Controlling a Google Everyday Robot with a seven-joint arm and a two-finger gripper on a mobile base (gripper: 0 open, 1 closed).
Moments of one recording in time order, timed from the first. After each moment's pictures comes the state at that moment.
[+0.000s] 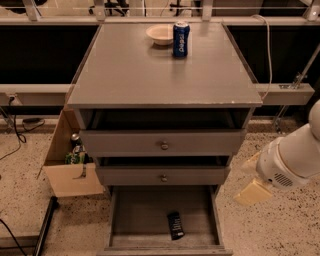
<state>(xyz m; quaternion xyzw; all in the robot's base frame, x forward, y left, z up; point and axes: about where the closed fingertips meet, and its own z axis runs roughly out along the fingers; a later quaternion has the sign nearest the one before) 0.403 -0.202 0.764 -0.50 0.84 0.09 0.17</state>
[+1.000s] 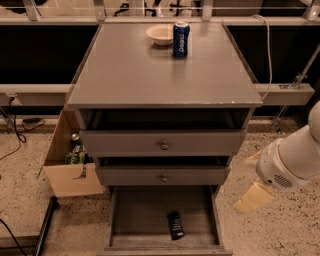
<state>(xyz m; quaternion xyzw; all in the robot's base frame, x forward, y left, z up) 0.403 -0.204 0.762 -0.50 0.84 0.09 0.17</state>
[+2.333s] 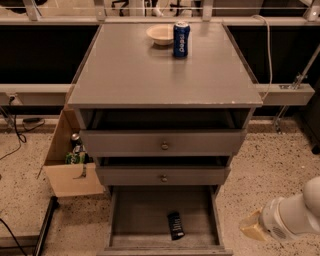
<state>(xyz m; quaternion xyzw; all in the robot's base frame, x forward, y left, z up) 0.368 -0.251 0.588 -0.43 0.88 0.15 0.17</state>
